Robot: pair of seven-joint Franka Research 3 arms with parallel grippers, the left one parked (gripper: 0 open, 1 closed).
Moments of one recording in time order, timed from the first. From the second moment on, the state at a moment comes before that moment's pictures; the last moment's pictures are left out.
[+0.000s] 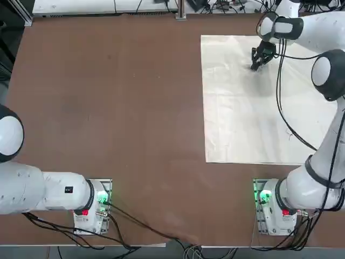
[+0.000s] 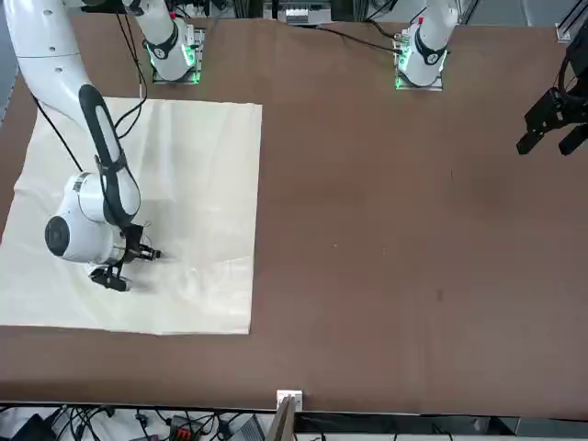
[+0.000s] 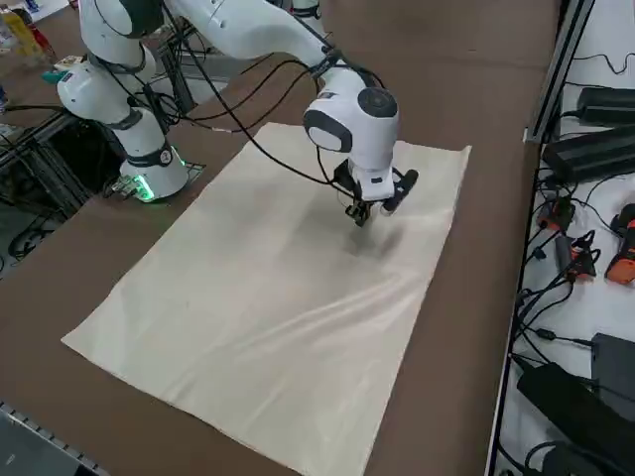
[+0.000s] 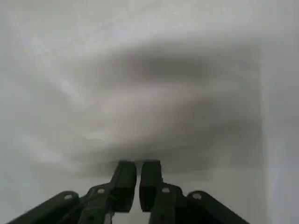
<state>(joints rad) -0.04 0.66 0.05 -1.71 0.12 2.22 0.14</state>
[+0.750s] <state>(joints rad) 0.06 0.67 0.05 -1.71 0.12 2.27 0.21</state>
